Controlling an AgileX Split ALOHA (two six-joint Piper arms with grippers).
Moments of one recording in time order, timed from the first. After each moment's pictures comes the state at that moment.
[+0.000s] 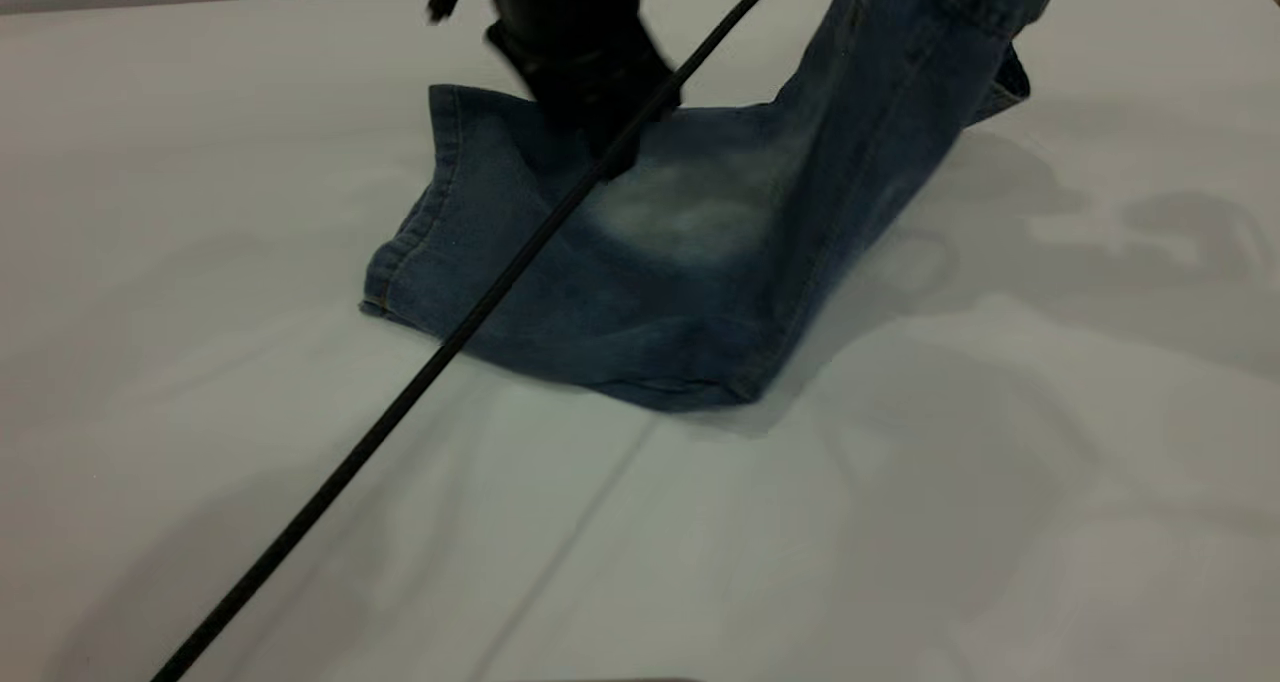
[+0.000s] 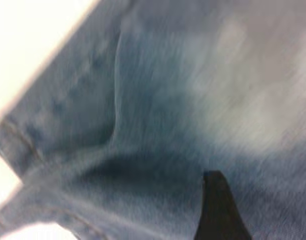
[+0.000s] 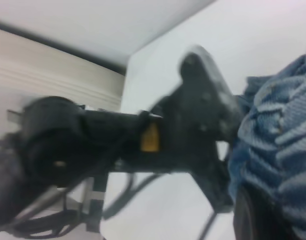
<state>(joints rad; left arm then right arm) -0.58 2.33 -1.75 0.06 0.77 0.26 -0.08 1.76 -0.79 1.74 1.12 -1.27</state>
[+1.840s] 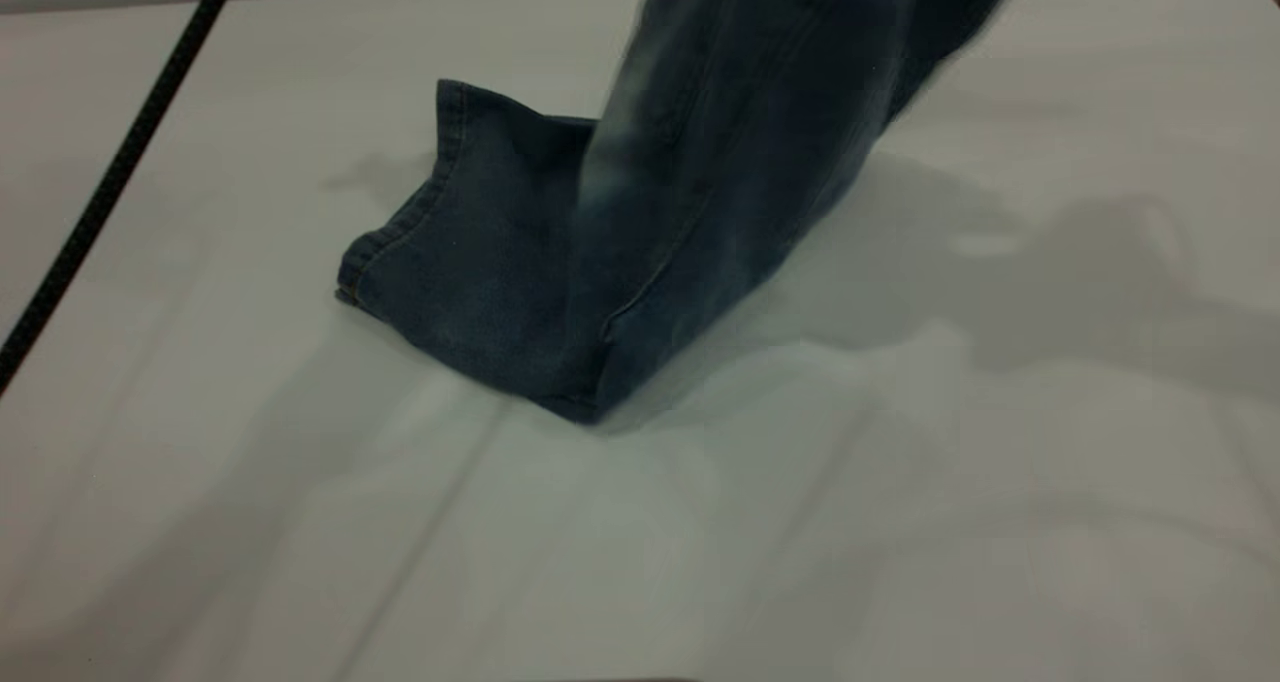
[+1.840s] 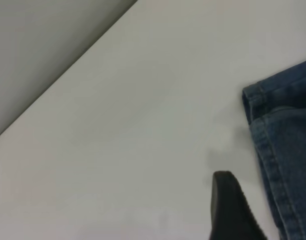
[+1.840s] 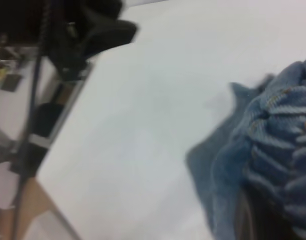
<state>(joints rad) -0.48 1.89 -1.66 0.35 0.79 0.07 0.04 1.61 -0.90 1.49 0.97 -1.22</state>
